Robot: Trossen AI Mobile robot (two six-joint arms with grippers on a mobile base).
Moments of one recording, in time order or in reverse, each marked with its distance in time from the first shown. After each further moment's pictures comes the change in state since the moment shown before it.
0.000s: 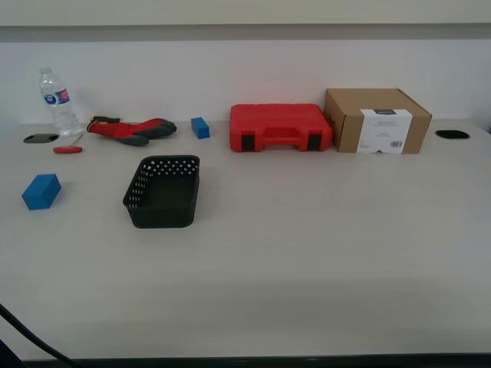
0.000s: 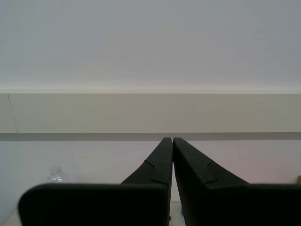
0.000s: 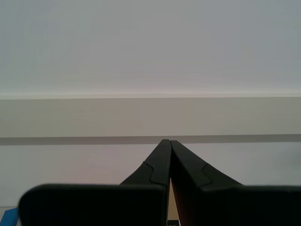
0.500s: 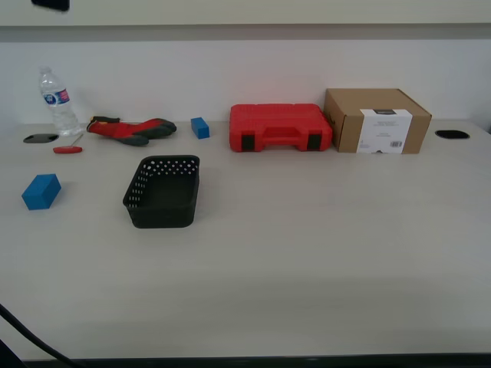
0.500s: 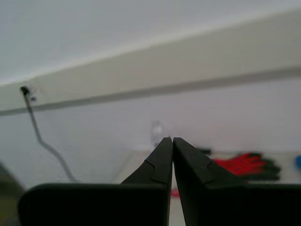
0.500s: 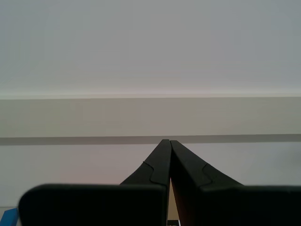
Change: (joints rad) arm 0 0.000 0.000 0.000 0.000 0.000 0.000; arm 1 0.008 0.095 -0.002 -0.089 -0.410 0.254
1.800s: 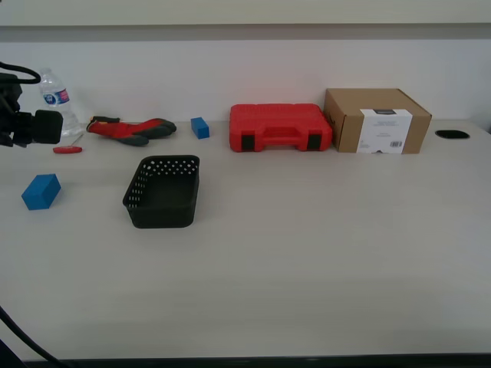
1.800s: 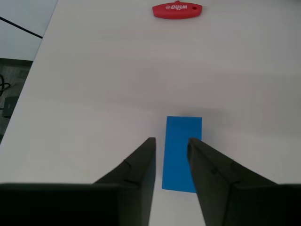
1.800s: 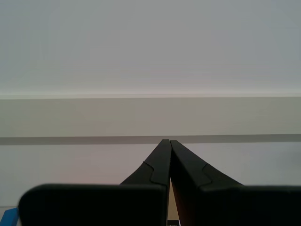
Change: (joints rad) arm 0 0.000 0.000 0.000 -0.001 0.000 0.000; arm 1 0.411 0.913 0.446 -0.299 0.338 0.011
